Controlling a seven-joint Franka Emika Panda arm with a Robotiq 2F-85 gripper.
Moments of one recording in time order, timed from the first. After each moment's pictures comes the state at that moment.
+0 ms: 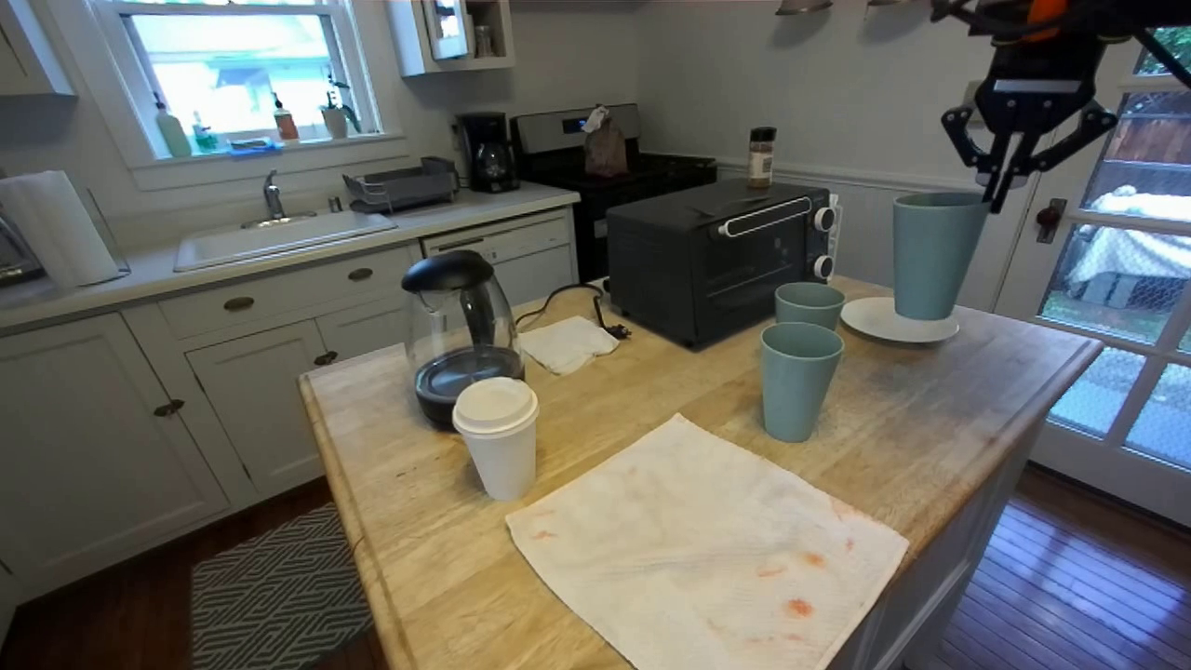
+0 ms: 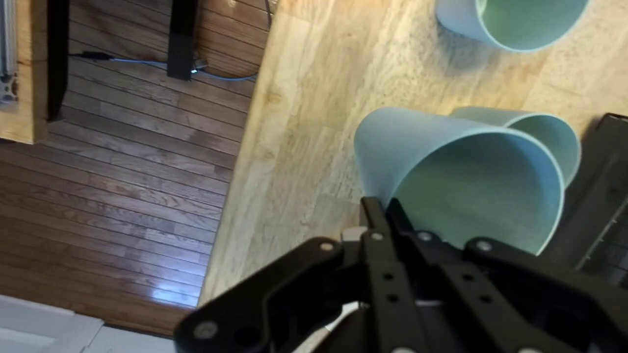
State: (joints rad) arm -0.20 -0.29 -0.14 -2.36 -0.08 2.14 1.02
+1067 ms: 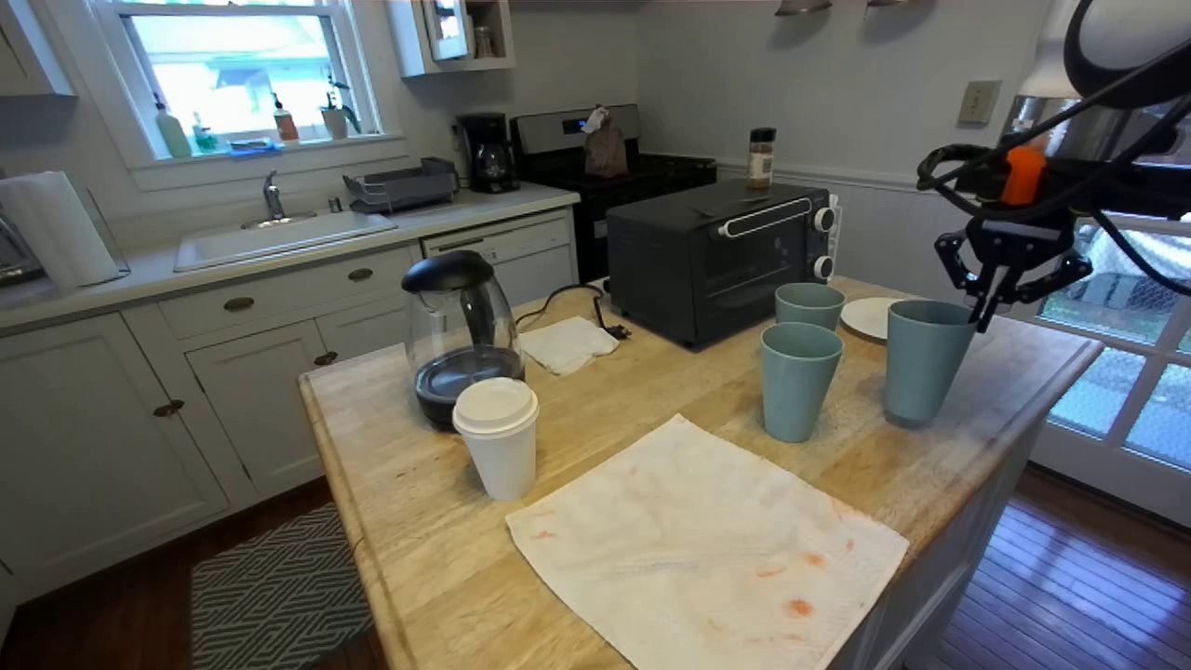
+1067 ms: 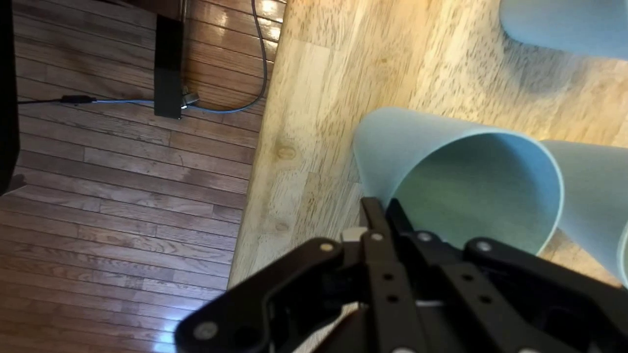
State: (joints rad) arm -0.22 -0.16 -0.15 -2.59 0.02 2.50 1.00
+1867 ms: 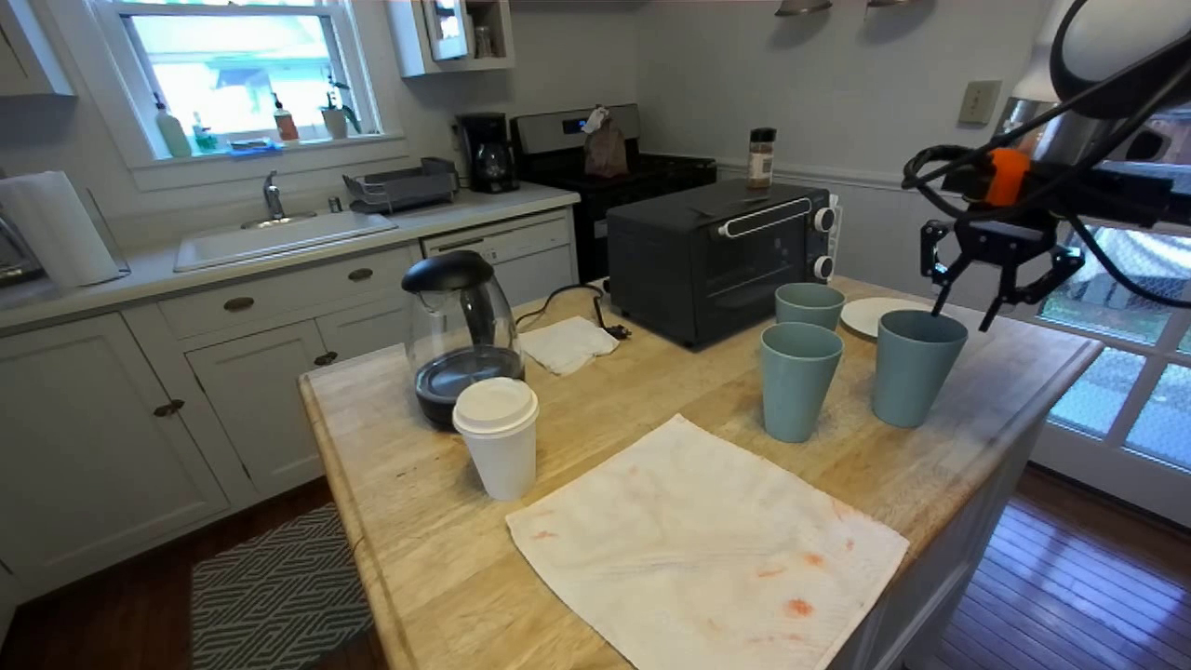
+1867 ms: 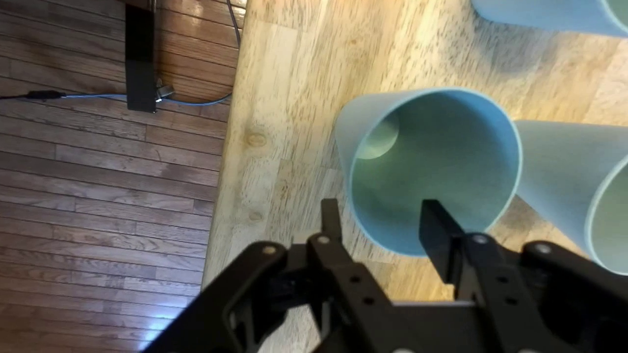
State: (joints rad) arm -0.22 -0.13 -0.15 -2.58 0.04 2.57 0.99
